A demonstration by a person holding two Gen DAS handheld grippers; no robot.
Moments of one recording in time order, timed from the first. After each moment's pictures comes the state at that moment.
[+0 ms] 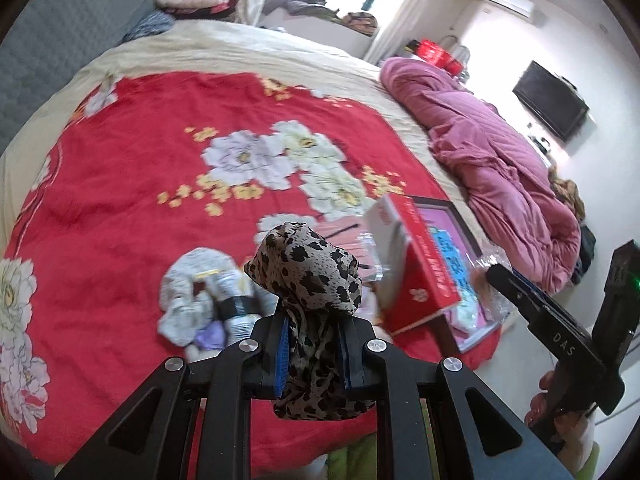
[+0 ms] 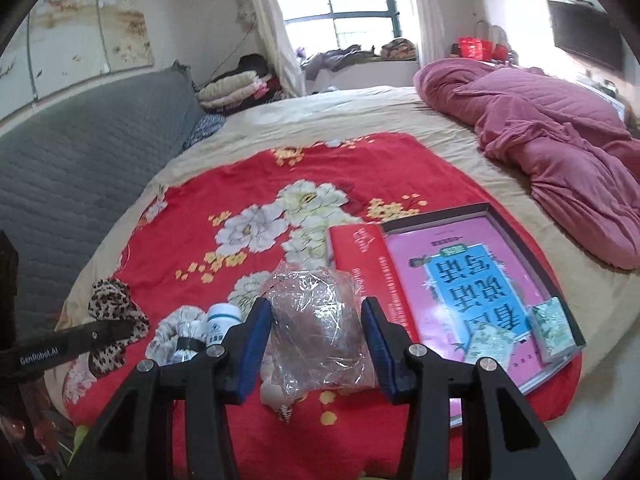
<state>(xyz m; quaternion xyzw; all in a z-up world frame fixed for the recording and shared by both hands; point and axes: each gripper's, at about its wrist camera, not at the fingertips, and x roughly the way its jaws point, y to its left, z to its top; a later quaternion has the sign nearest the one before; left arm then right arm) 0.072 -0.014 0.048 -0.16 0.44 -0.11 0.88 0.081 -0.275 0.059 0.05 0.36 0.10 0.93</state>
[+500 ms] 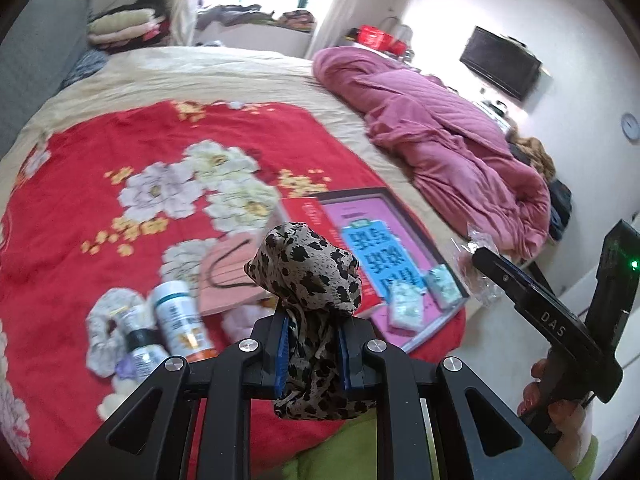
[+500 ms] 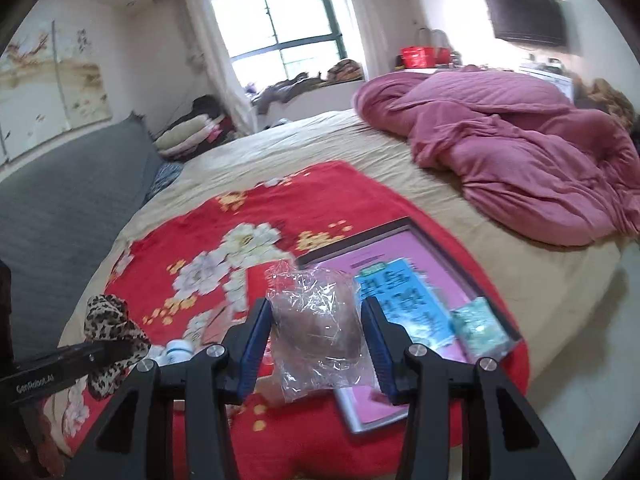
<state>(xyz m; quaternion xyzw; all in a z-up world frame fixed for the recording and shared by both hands) 0.077 -0.121 0.085 -0.09 0.42 -0.19 0.88 0.058 -0.376 0.083 0.11 0.31 0.03 0.94</state>
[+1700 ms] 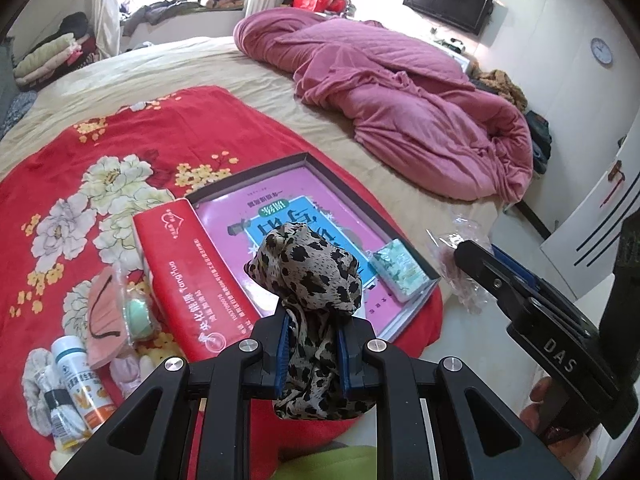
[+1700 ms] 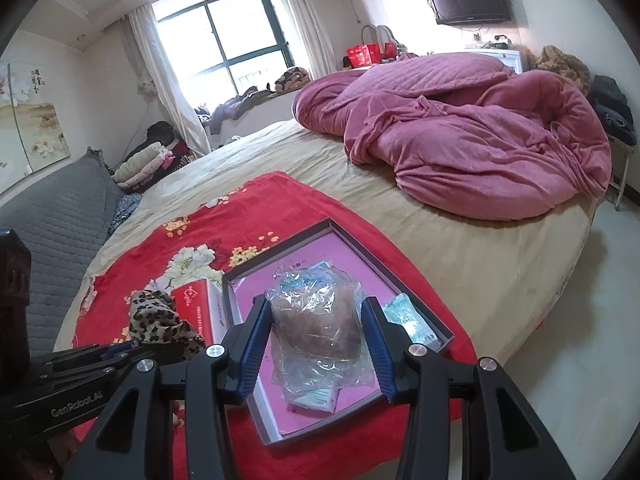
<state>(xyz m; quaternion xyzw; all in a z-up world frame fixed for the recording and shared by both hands) 0.127 -0.276 0.054 0.00 0.45 -0.25 0.86 0.056 -0.464 0.053 0.16 0.31 -0.04 0.94</state>
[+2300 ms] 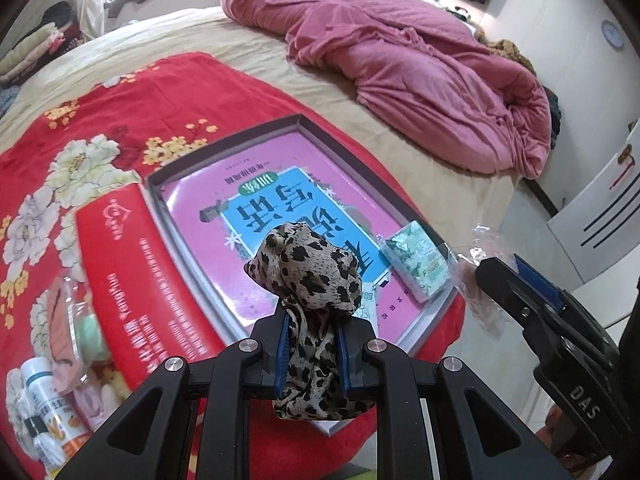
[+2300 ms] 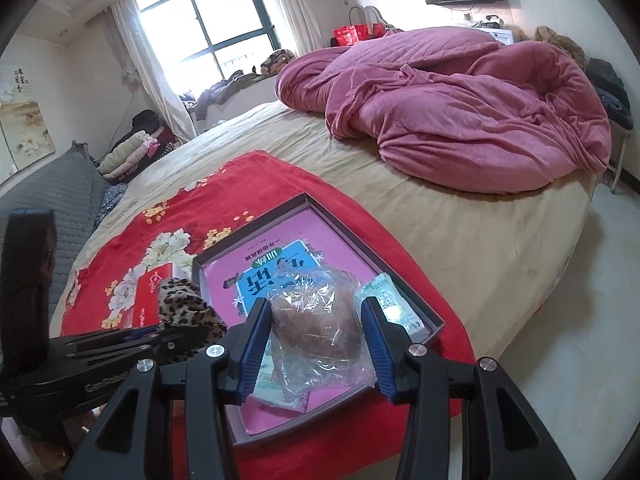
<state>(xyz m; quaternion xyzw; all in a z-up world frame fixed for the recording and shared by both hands) 0.170 -0.323 0.003 0.03 0.50 -0.25 0.83 0.075 -0.487 0.014 0.17 0.34 -0.05 0.92</state>
